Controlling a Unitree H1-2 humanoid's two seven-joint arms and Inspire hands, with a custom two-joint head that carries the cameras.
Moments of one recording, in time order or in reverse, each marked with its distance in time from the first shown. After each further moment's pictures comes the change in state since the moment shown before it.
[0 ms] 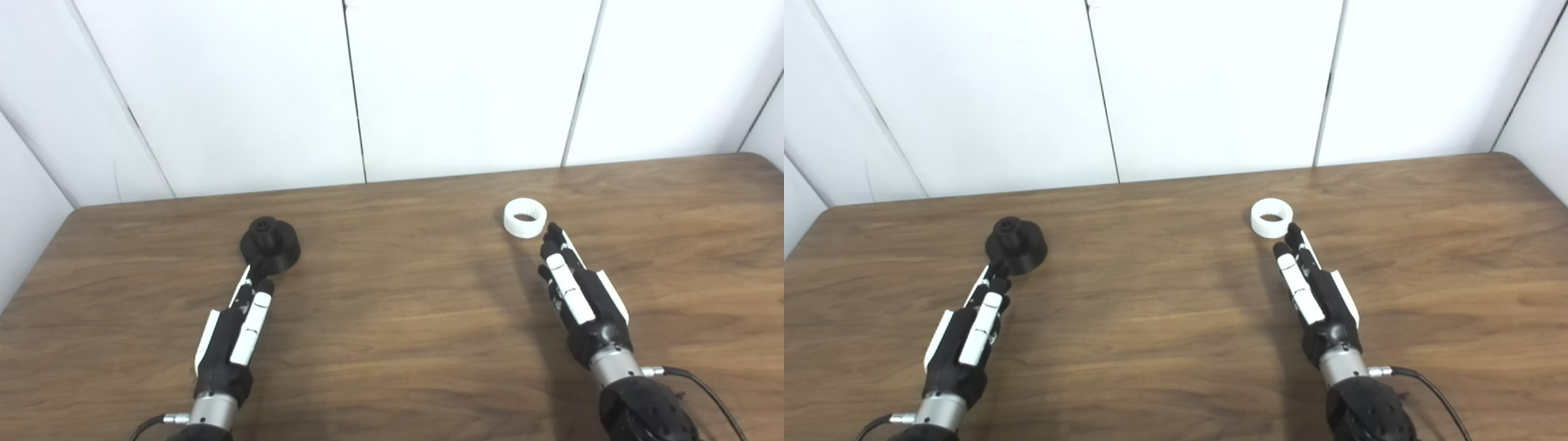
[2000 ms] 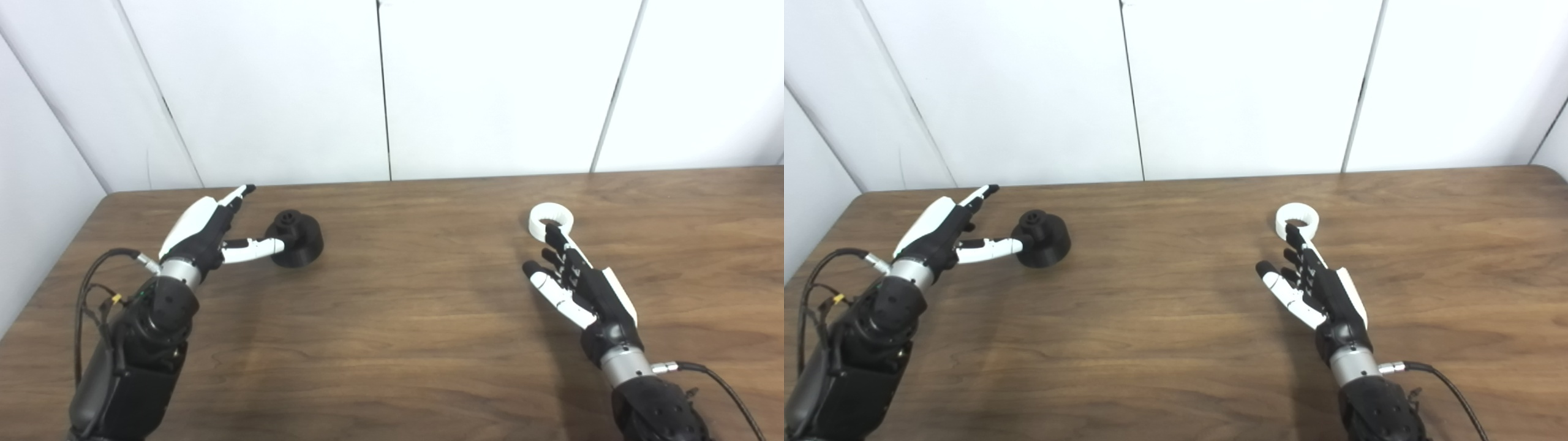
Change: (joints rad) left arm -0.410 0.378 -0.128 0.167 0.614 0.249 -0.320; right arm -0.043 -0.029 0.054 0.049 -0.141 -0.029 0.031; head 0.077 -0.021
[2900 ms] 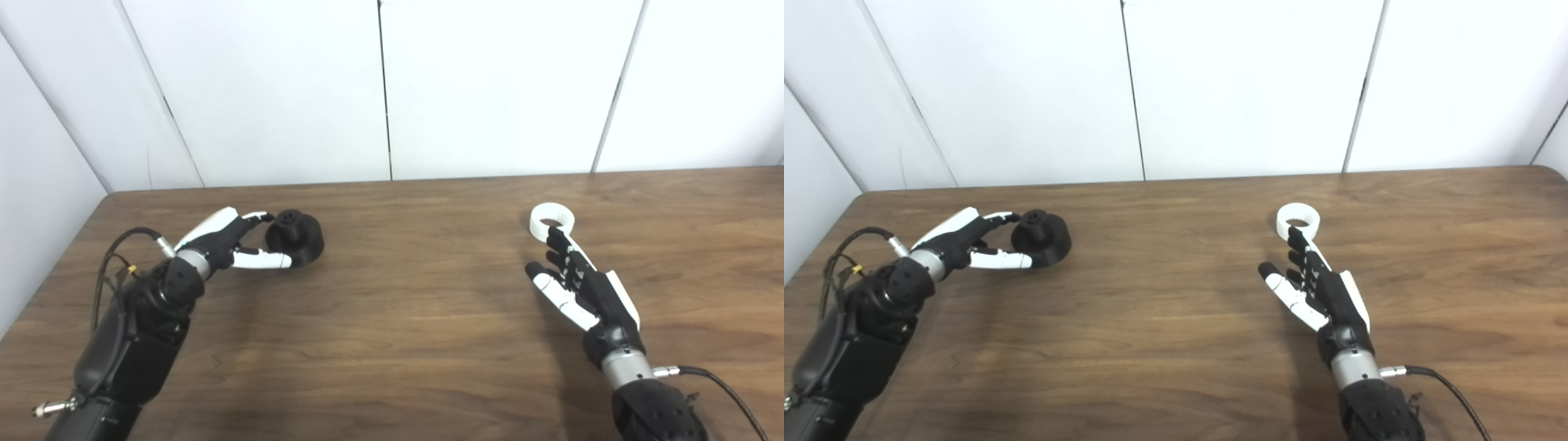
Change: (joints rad) left arm -0.106 0.052 -0.116 0.179 0.025 -0.003 -0.139; right arm 0.007 0.015 -0.011 0.000 -0.017 -0.003 -0.010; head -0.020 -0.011
